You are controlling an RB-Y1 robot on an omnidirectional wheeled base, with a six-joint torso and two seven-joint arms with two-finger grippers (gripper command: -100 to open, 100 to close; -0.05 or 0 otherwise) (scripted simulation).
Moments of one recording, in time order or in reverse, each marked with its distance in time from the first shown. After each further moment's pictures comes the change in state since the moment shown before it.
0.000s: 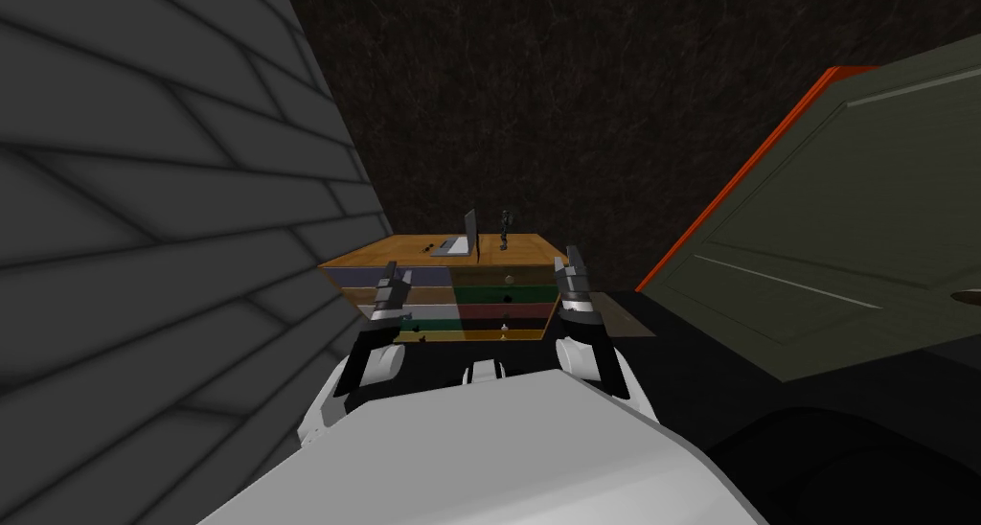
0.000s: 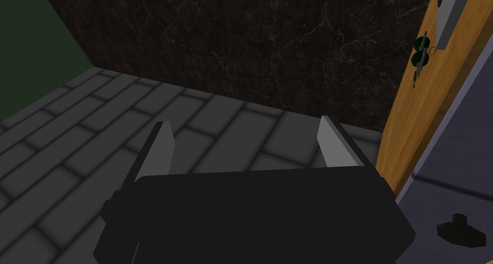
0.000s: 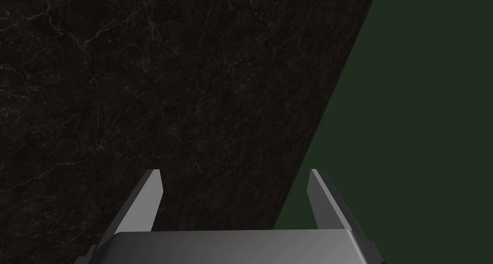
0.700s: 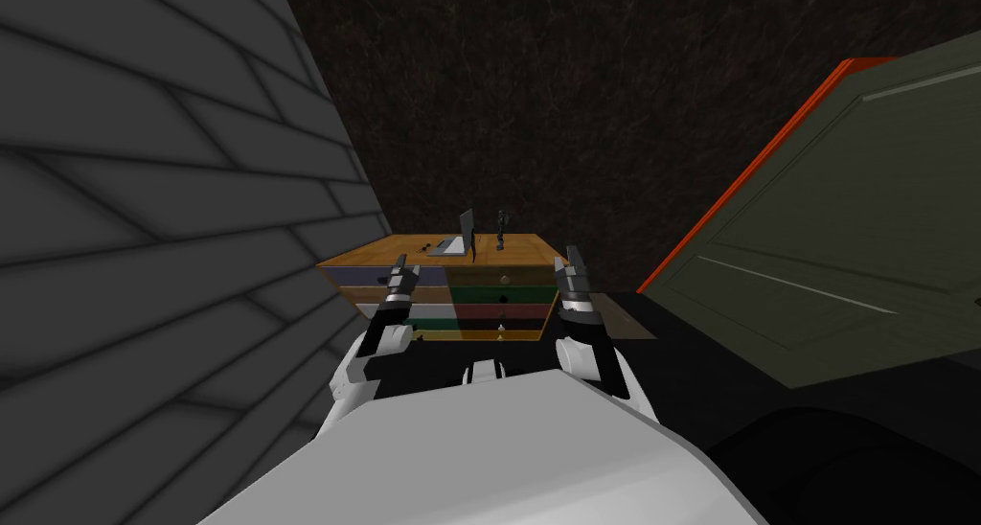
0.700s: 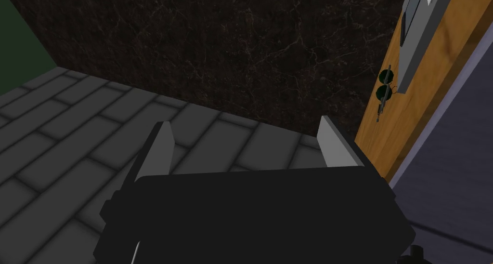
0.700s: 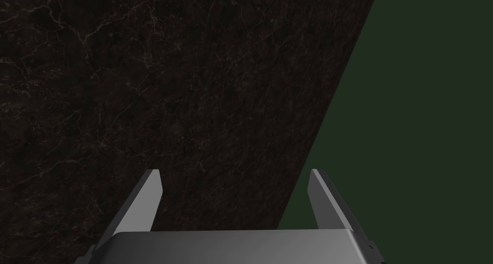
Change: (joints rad) left arm -0.187 0.035 0.014 0.157 0.040 0.088 0.050; right arm 0.000 0.000 0.000 0.000 0.000 0.000 0.000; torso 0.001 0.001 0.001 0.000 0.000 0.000
